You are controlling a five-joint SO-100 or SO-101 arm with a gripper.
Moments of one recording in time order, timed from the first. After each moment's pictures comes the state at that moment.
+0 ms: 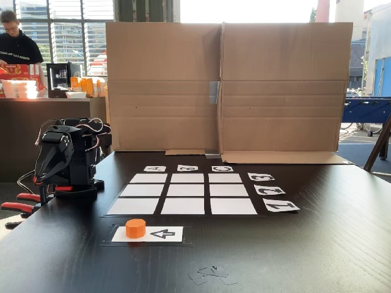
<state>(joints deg) 90.1 166.6 156.7 47.4 80.7</state>
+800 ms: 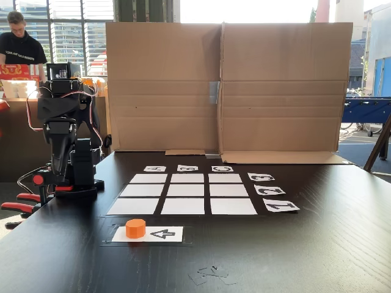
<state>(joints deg) 73.7 102.9 101.0 74.3 73.8</state>
